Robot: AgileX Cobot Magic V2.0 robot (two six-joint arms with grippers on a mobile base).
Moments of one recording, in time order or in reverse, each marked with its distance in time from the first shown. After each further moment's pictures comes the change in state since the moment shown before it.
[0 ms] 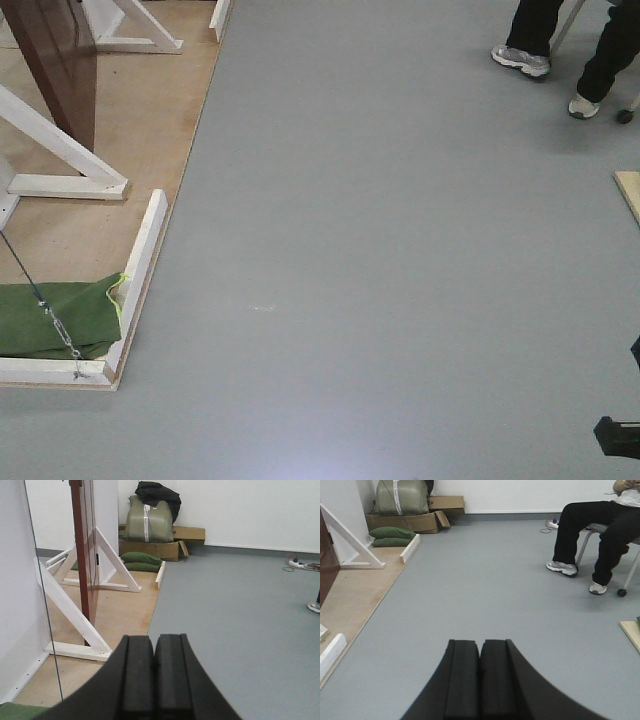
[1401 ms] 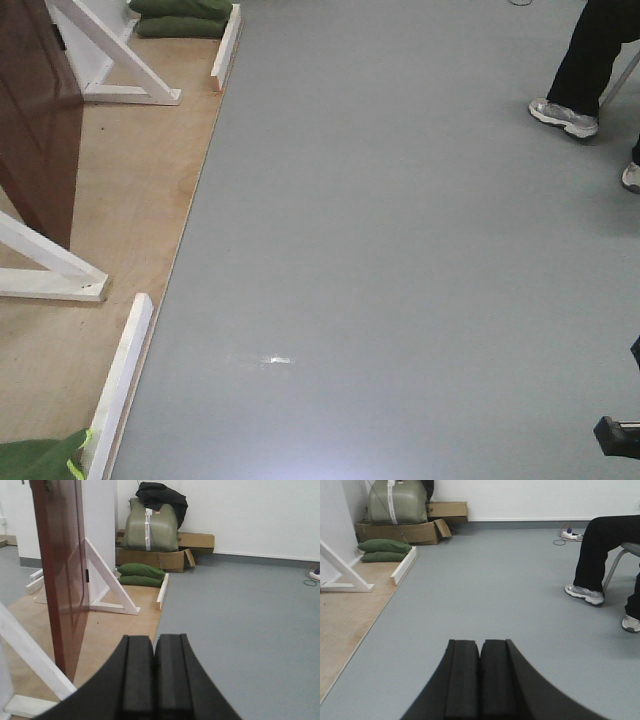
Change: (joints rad) left arm 0.000 0.000 0.000 0.000 0.000 0.000; right arm 0.000 0.000 0.000 0.000 0.000 0.000
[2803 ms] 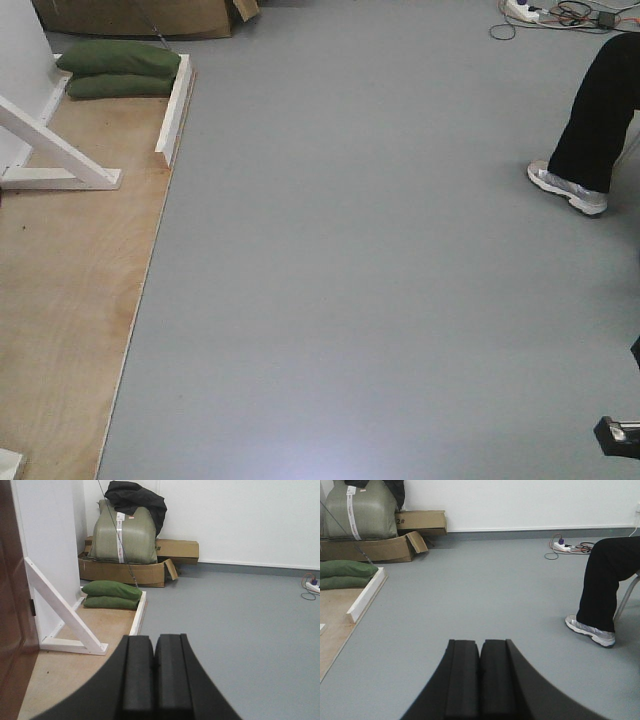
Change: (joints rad) left arm 0.000 0.000 0.000 0.000 0.000 0.000; right arm 0.000 0.000 0.000 0.000 0.000 0.000
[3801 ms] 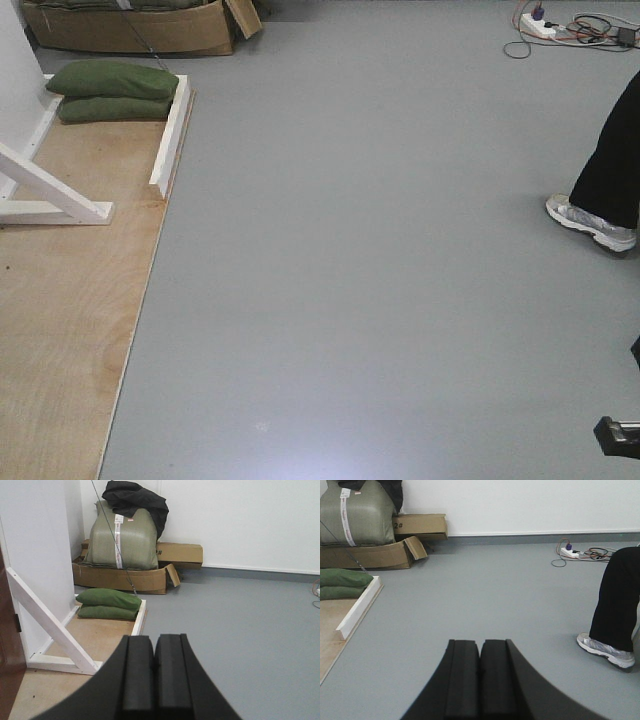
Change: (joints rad) left arm 0.000 0.000 0.000 0.000 0.000 0.000; right arm 0.000 0.000 0.000 0.000 0.000 0.000
